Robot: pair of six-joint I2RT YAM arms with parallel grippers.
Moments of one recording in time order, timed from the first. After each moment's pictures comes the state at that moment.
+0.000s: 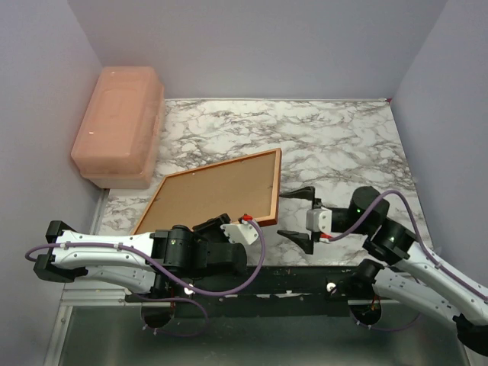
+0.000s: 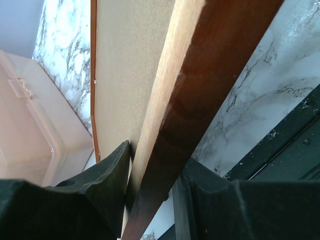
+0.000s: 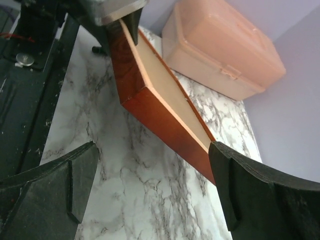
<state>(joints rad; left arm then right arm) -1.61 1.03 1.06 -1.14 -0.85 -0.25 0.83 0.62 0.66 -0.15 -0.58 -0.68</state>
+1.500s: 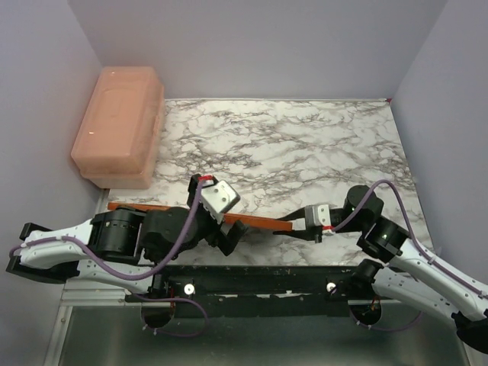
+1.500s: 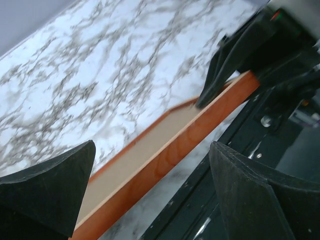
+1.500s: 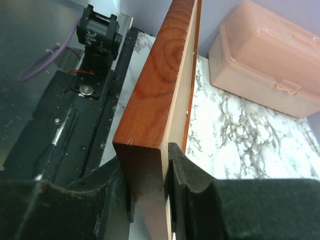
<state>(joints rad) -1.61 0.92 1.35 -0.92 -0.71 -0.25 0.83 0.71 0.65 -0.07 -0.79 -0.52</state>
